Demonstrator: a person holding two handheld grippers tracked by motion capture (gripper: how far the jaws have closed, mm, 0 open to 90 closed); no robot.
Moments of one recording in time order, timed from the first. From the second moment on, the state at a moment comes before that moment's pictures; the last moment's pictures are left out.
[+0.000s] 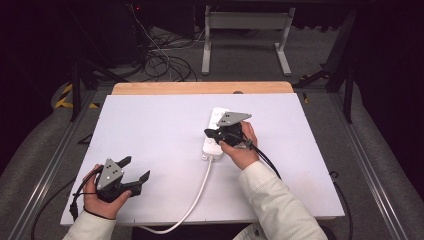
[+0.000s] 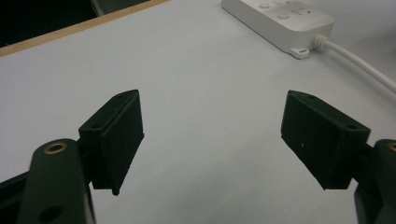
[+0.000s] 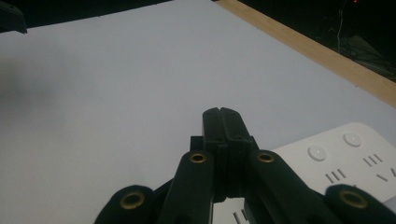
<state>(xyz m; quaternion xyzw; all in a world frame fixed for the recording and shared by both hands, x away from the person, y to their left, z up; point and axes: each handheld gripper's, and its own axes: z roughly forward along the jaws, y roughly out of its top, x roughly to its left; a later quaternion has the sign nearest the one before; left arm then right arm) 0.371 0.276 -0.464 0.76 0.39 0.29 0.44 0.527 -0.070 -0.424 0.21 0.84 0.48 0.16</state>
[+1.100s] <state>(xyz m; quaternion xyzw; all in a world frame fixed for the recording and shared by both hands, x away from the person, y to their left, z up) 0.373 0.274 -0.463 0.76 0.38 0.28 0.44 0.481 -0.124 -0.390 0.22 0.81 0.51 0.16</state>
